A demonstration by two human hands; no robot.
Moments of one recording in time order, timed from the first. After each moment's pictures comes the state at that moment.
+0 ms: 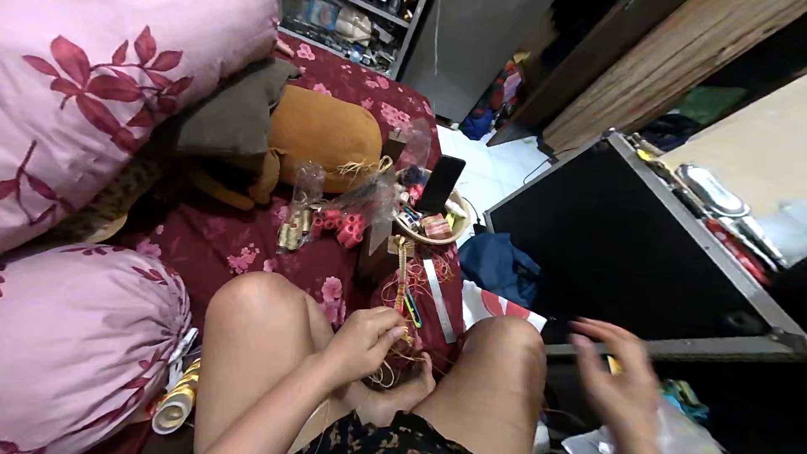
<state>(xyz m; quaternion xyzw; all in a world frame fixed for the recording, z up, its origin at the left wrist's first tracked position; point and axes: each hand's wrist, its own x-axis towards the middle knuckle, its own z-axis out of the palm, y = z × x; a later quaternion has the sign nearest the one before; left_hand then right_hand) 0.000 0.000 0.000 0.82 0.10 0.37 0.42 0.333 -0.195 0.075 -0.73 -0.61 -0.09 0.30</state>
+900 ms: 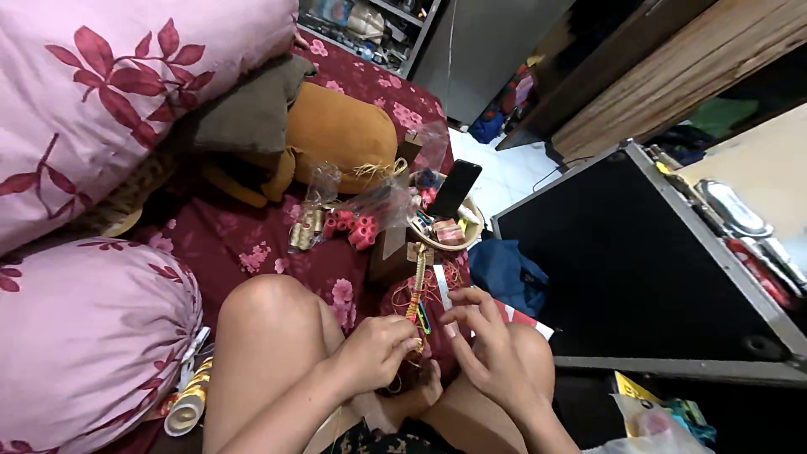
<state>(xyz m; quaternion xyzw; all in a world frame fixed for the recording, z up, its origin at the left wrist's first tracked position) -0.007 0.003 -0.003 0.82 0.09 0.39 0.40 0.199 -0.080 0.052 -0.58 -0.75 0.03 0.32</state>
